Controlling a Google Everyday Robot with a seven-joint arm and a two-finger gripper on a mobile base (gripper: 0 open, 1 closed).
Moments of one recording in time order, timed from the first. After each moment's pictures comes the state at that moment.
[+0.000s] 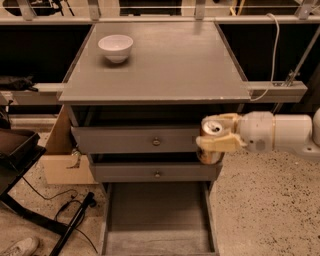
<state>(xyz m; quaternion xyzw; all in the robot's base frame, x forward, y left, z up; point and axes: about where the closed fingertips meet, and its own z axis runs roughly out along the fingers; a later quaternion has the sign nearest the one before) 0.514 -0.120 0.823 -0.45 0.67 0.34 0.48</state>
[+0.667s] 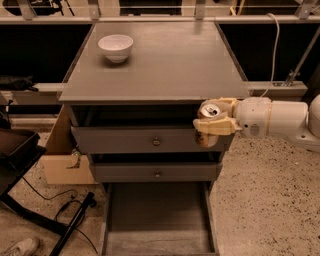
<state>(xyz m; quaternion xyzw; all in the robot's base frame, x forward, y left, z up) 0.552 -0.119 0.851 -0.43 0.67 0.30 0.52</state>
